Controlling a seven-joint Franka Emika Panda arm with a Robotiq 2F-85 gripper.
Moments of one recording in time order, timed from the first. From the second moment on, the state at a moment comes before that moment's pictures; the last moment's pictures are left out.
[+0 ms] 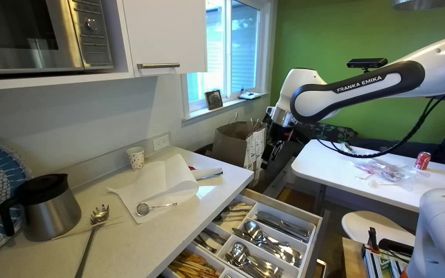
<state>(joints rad) -0.06 -0.41 -0.24 -2.38 0.02 2.22 -0.22</state>
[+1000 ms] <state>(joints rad) 0.04 -0.15 -0.12 -2.19 0.27 2.29 -0.35</state>
